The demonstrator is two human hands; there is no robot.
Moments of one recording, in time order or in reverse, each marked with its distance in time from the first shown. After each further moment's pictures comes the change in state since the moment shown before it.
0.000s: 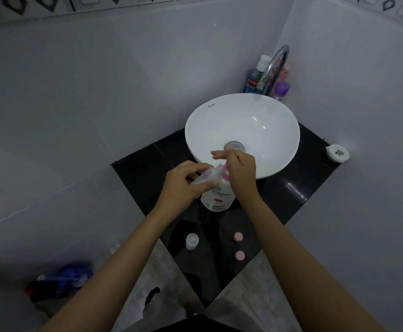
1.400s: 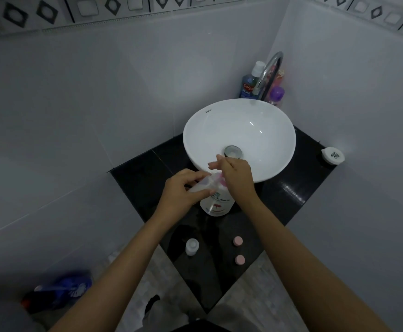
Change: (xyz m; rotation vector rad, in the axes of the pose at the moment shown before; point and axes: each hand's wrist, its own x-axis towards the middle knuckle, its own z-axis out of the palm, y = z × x) left_hand -0.002 -0.005 -0.001 -0.021 -0.052 -0.031; right_hand 0.002 -0.004 -0.001 -0.252 -0.086 0.029
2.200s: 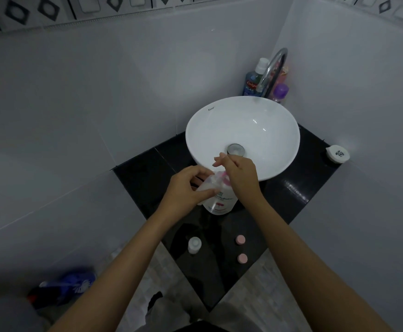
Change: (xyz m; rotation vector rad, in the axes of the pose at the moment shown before) left_hand 0.004 0.001 0.000 0.020 -0.038 0.012; right_hand -0.003 -0.001 -0.002 0.063 -0.001 -0.011
